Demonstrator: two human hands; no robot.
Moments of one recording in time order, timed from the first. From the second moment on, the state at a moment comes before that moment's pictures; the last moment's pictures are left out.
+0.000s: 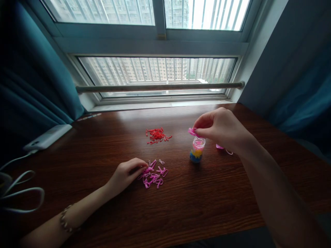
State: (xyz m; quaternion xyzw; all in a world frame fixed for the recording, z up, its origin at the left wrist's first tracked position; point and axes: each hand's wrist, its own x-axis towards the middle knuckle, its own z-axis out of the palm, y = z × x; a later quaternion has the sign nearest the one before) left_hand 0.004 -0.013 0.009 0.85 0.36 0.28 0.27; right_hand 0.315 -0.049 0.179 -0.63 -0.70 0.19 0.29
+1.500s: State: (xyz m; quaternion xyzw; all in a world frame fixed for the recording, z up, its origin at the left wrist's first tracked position) left_hand 0.005 -0.016 0.014 0.86 0.35 0.27 0.27; right_hand 0.322 -0.037 0.164 -0.62 -0.75 0.11 0.19
